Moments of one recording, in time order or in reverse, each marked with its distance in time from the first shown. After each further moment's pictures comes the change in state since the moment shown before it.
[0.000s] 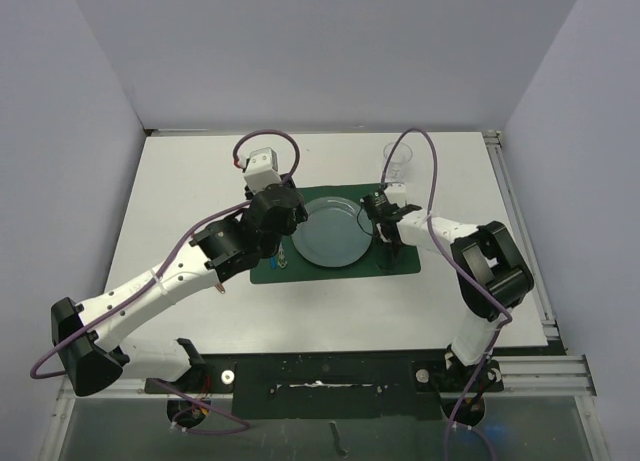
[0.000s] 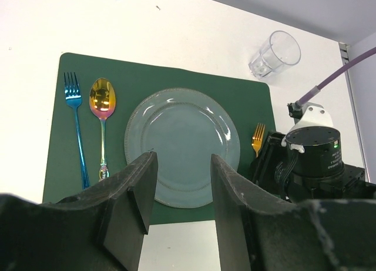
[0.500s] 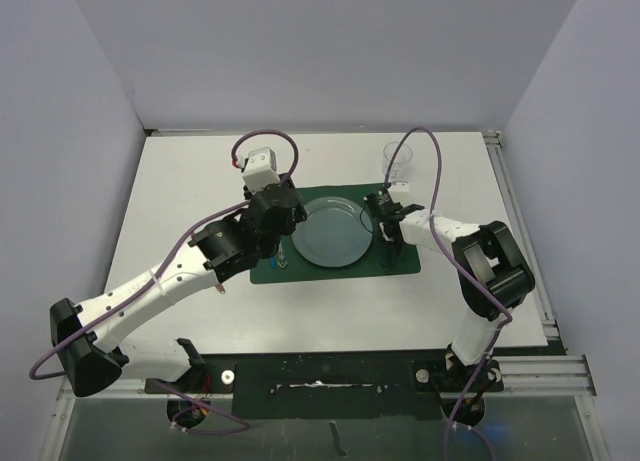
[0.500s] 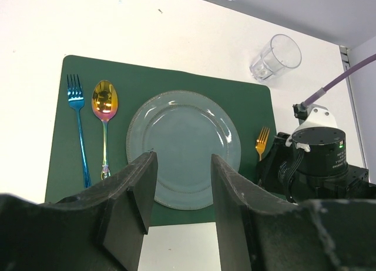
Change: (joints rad) left arm 0.000 -0.005 0.000 0.000 -0.011 0.002; right arm -0.027 0.008 -0.008 0.030 -0.009 0.003
